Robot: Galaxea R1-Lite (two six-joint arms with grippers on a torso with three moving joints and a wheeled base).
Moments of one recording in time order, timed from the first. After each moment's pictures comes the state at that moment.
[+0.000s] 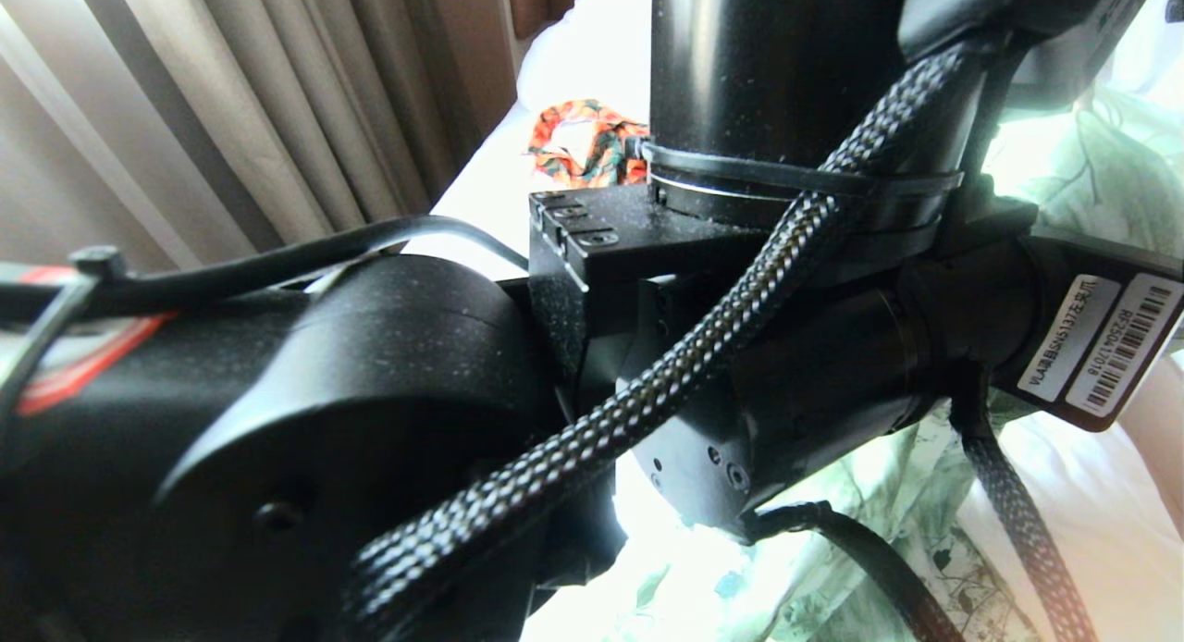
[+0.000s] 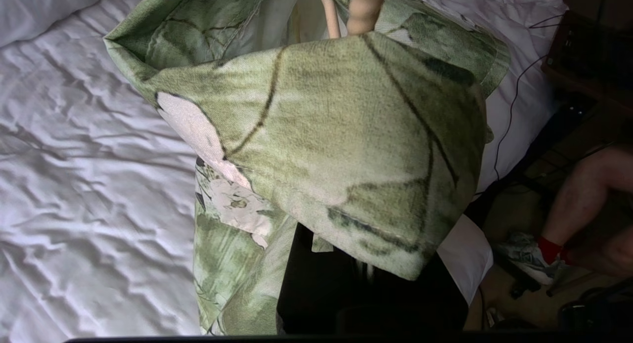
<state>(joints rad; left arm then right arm) -1.24 1.87 -1.59 -0.27 0.17 0.04 0.13 1.36 -1.93 0.82 0.72 -0.62</state>
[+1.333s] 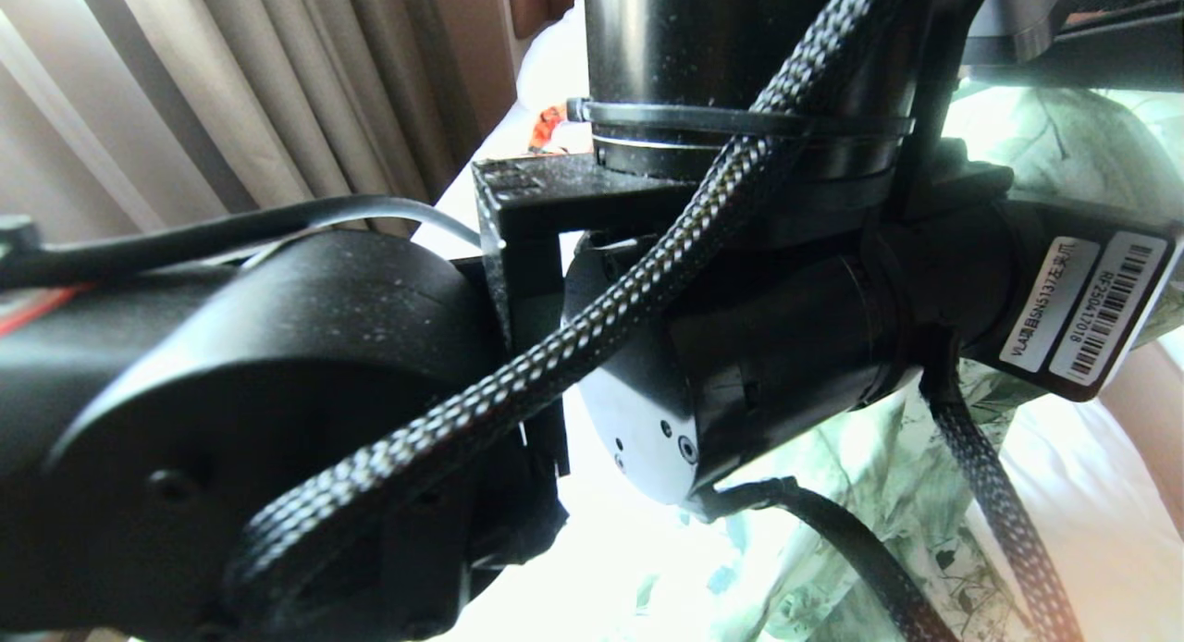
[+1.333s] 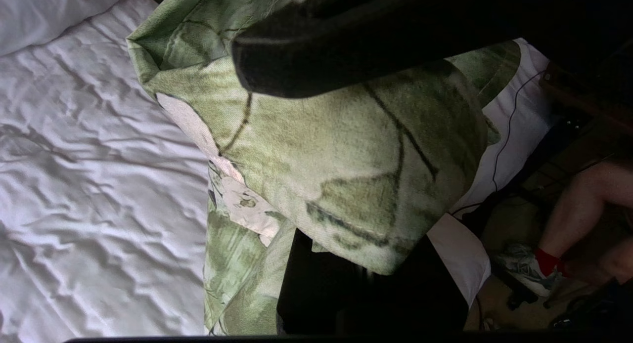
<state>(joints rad) -1.23 1.83 -1.57 -0.28 0.17 0.03 0.37 1.48 -1.89 0.58 0.71 -0.51</state>
